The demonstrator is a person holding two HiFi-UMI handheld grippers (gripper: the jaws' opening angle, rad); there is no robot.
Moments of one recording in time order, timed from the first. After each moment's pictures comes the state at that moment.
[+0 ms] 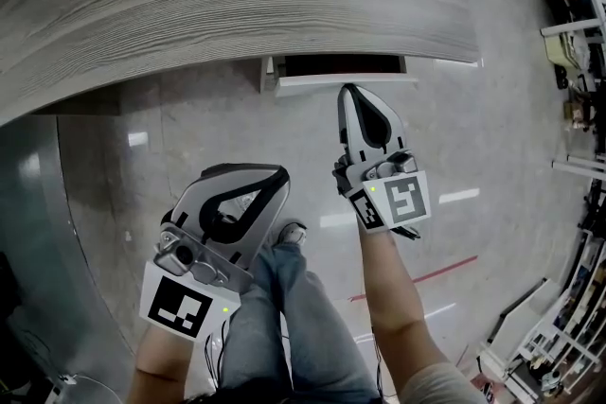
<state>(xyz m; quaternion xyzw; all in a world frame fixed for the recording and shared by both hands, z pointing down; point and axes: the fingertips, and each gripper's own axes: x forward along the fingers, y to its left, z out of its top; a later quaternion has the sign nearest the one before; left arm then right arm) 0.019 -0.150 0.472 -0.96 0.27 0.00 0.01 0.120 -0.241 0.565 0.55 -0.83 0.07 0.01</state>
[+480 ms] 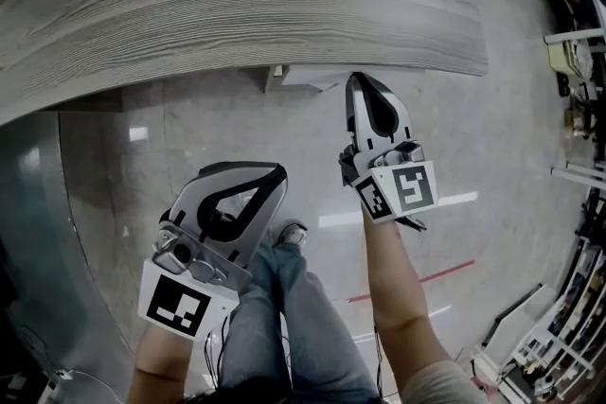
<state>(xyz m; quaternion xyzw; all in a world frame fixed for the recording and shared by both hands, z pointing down) 0.005 -0.164 0.475 -0.96 0.29 0.00 0.01 0.117 -0.270 0.565 0.55 -0.83 0.08 0.01</state>
